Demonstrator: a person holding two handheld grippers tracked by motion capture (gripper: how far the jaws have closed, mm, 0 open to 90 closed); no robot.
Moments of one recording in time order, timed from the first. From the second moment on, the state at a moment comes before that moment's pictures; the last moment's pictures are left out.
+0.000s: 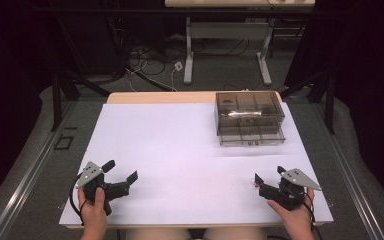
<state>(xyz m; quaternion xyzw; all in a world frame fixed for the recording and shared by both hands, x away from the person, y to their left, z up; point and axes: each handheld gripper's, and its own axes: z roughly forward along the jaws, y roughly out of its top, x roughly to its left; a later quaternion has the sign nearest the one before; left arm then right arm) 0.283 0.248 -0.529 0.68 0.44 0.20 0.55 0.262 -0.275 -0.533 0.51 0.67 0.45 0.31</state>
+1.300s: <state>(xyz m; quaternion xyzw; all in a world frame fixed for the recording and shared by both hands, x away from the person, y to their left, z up) 0.285 0.248 -0.531 0.68 0.45 0.19 0.55 0.274 -0.264 -0.554 0.51 0.74 0.37 0.25</state>
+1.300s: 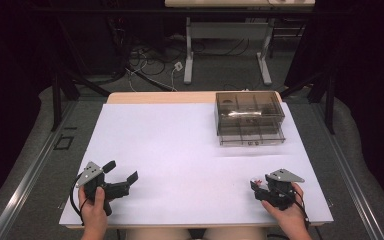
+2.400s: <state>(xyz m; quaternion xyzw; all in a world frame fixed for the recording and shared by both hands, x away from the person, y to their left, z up) 0.286 0.250 -0.532 0.68 0.45 0.19 0.55 0.279 -0.259 -0.563 0.52 0.75 0.34 0.23</state>
